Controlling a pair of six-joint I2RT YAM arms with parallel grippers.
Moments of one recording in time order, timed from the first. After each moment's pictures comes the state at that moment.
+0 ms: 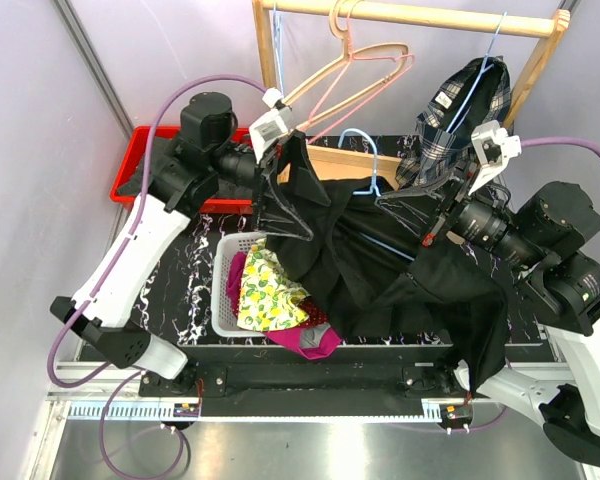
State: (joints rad) left arm -0.58 1.47 1.86 -0.58 1.38 -0.14; right arm 0.64 0.91 1.59 -0.54 -0.35 0.38
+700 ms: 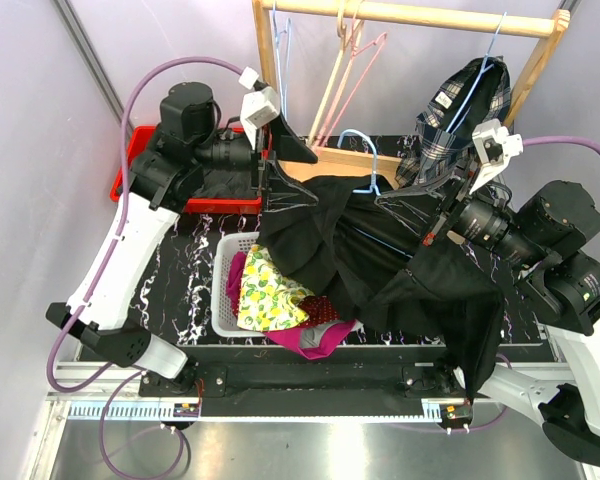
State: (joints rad) left arm -0.52 1.48 1.95 -0.64 1.06 0.03; right arm 0.63 0.92 1.60 -0.54 -0.36 0.39
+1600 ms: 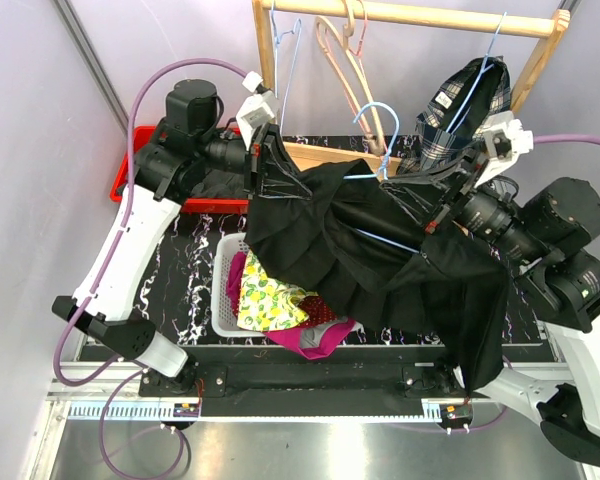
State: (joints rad) left arm -0.48 1.52 1.97 -0.71 1.28 0.03; right arm 0.62 0.94 1.60 -0.48 -0.33 0.32
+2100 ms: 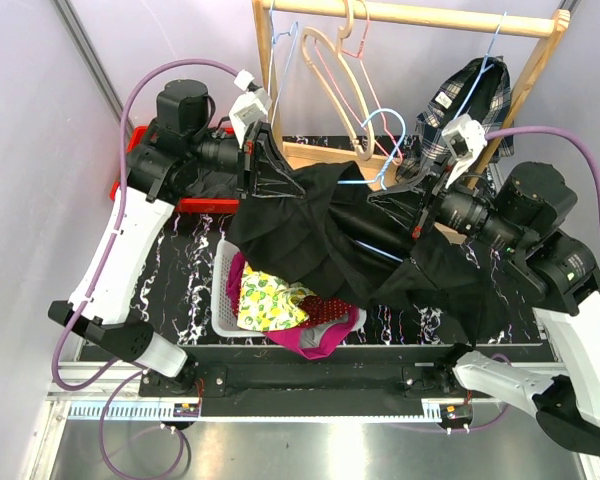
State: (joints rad) left arm -0.45 1.50 1.97 -0.74 1.26 0.00; right arm 0.62 1.00 1.62 -0.63 -0.38 0.24
